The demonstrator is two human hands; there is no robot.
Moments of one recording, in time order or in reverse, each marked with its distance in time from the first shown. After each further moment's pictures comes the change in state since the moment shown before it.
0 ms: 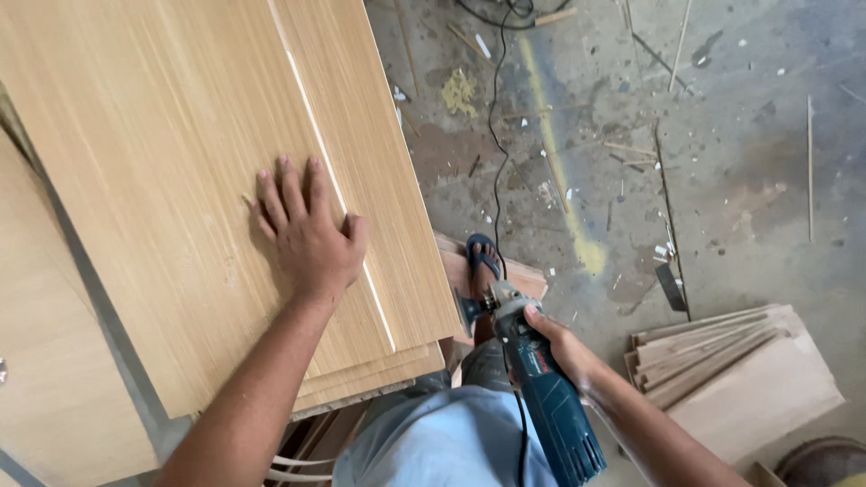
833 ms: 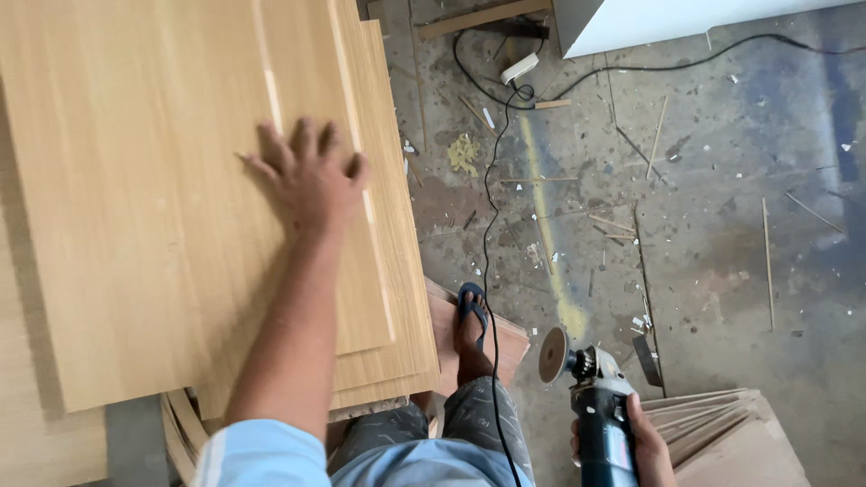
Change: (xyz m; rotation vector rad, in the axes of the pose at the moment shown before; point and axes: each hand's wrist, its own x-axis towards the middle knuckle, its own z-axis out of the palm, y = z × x) left_hand 0.059 -0.014 -0.028 0.390 -0.146 -0.197; right_hand 0.034 0.081 -0.150 0.355 -0.120 -0.134
